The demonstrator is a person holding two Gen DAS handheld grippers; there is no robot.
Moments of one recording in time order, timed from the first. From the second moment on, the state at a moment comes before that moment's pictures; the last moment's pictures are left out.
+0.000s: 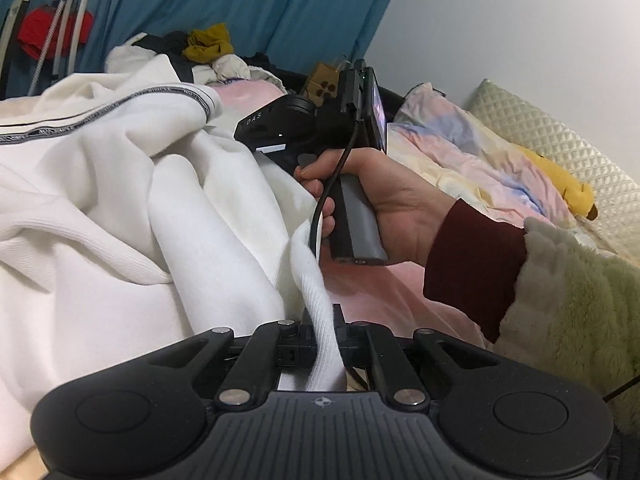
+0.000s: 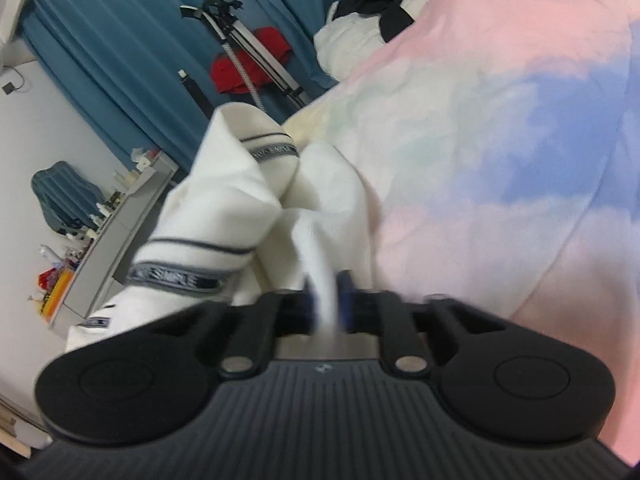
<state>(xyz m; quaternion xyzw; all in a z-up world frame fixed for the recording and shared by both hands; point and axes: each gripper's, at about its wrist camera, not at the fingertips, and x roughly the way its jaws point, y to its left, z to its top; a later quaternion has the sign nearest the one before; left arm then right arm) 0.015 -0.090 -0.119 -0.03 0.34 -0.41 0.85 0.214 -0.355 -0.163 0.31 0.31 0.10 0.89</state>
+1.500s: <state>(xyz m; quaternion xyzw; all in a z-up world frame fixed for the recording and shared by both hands) -0.009 -0.099 -0.125 -0.04 0.37 -0.38 0.85 0.042 -0.603 -0.190 0.64 0.18 -0.17 0.73</state>
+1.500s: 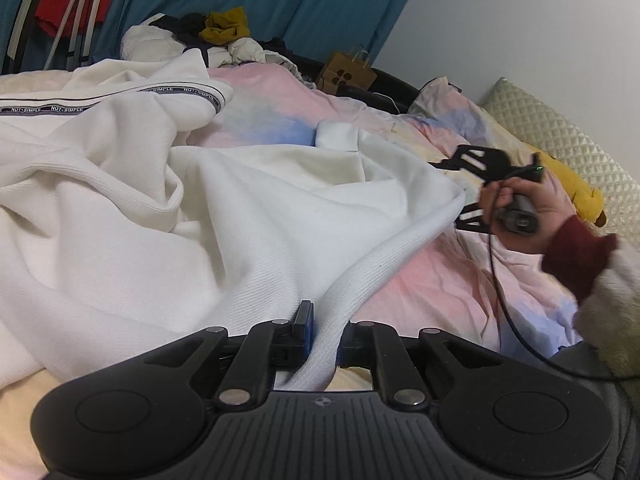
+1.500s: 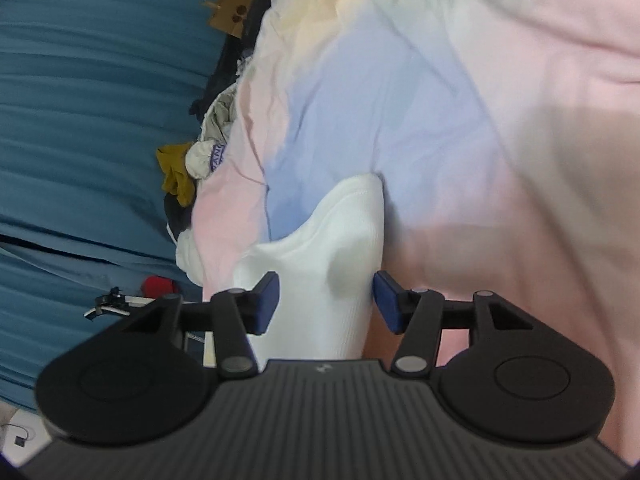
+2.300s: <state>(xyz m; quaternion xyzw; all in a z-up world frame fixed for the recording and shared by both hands) -0.004 -0.129 -0.141 -0.02 0.36 -0.42 0.83 0.051 -0.625 -0.211 0.44 0.22 -0.37 0.79</state>
